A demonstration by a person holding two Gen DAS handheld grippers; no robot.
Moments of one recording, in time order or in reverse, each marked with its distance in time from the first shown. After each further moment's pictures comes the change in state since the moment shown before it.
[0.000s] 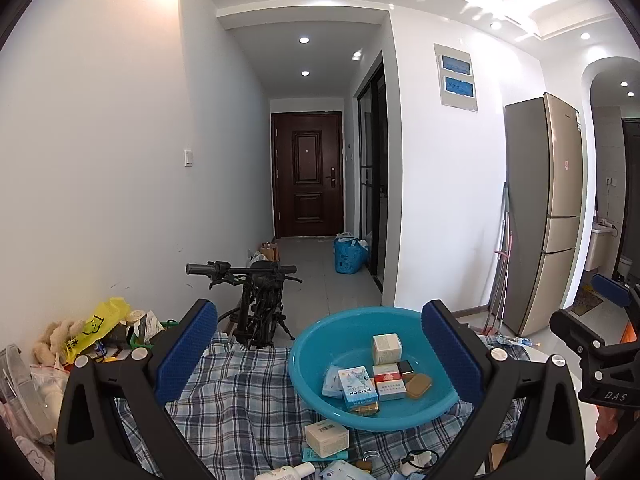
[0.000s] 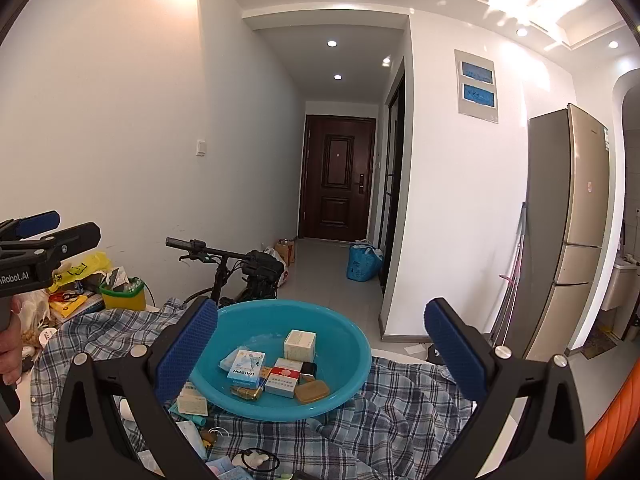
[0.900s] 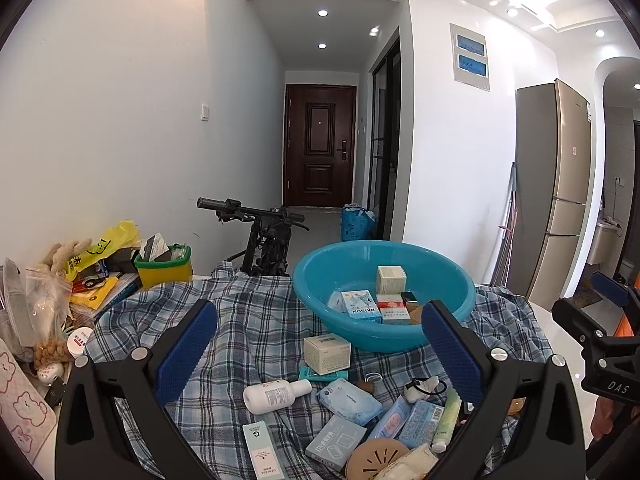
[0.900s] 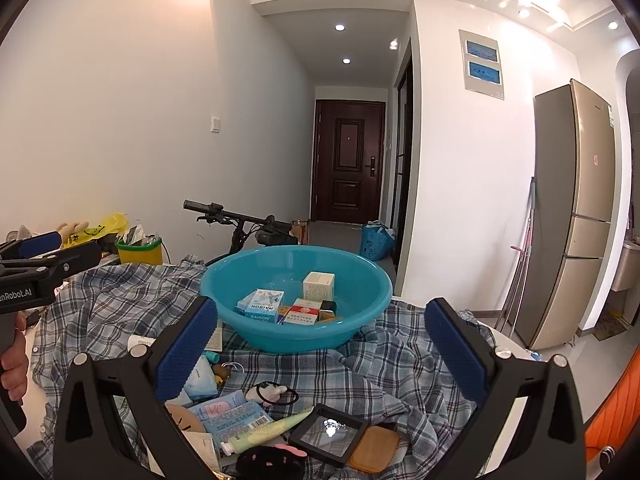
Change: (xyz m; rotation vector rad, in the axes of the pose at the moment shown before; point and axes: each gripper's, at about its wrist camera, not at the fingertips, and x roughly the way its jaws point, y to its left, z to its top) left arm -0.030 -0.001 -0.123 -0.057 0.083 0.044; right arm -0.025 0.014 -0.097 0.013 0.042 0.041
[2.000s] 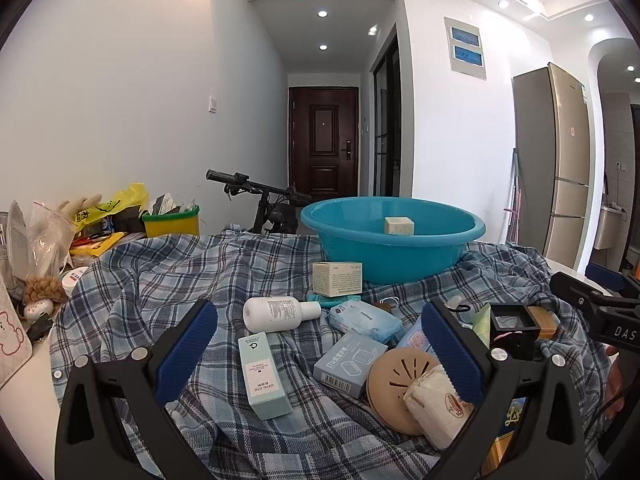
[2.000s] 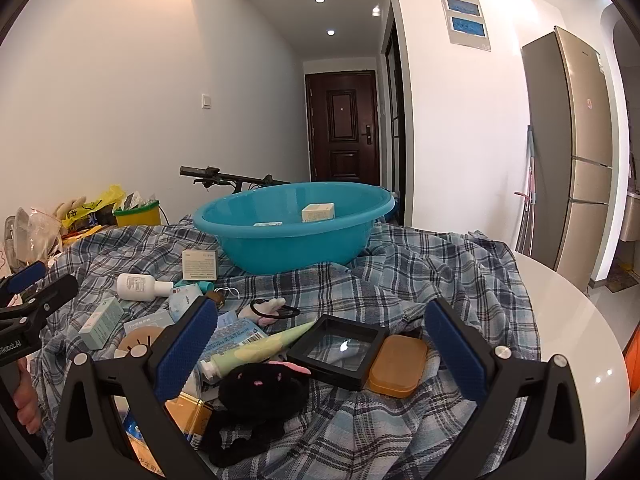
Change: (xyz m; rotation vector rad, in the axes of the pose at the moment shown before) left arm -0.007 0.002 -0.138 0.015 -0.027 0.010; right arm 0.010 -0.010 -0.111 0.102 0.088 0.023
